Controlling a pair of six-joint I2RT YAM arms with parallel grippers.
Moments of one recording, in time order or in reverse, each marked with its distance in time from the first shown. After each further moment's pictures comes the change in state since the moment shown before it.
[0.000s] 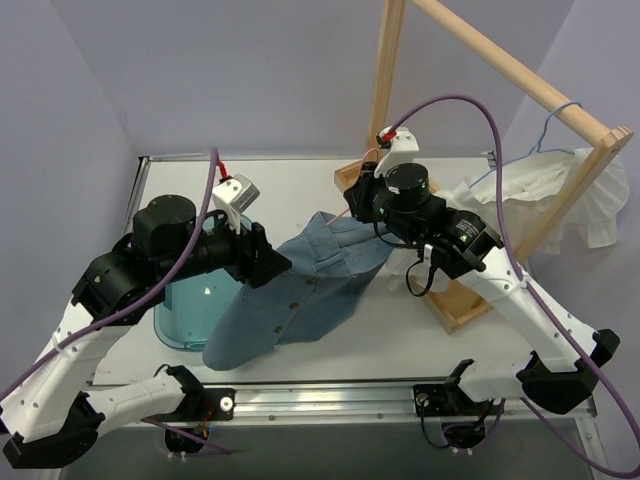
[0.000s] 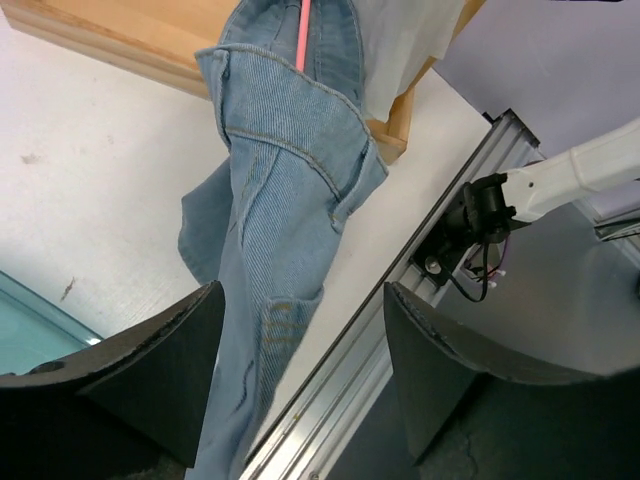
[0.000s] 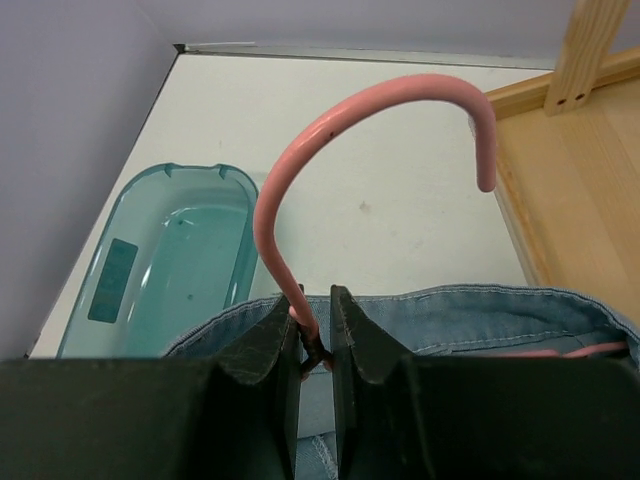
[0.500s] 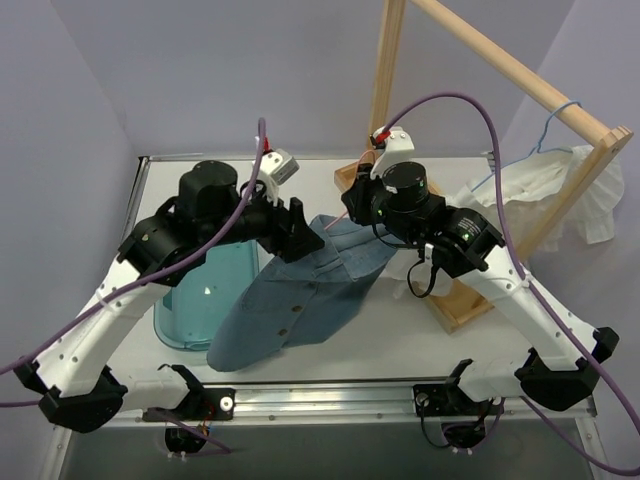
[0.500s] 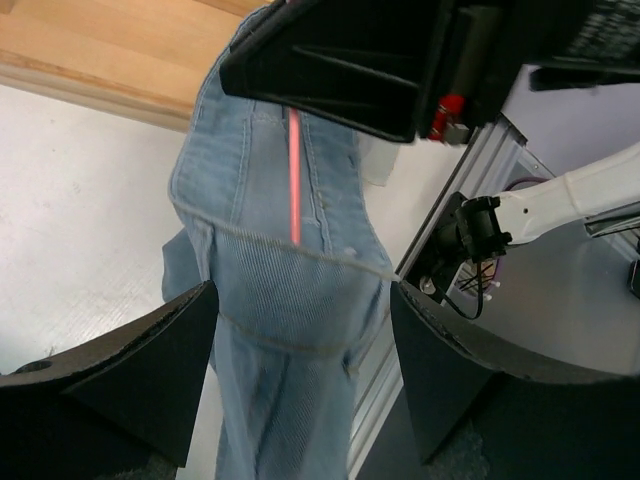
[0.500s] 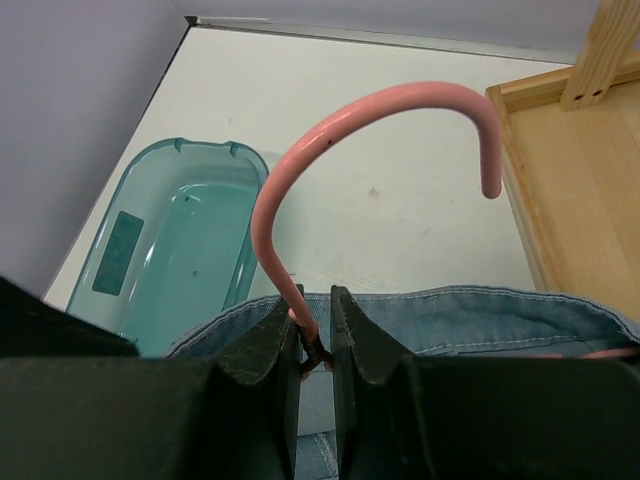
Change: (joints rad) left arm 0.000 0.216 0.134 0.085 0.085 0.026; right arm 0.033 0.018 0.061 -0.074 -0.008 -0.023
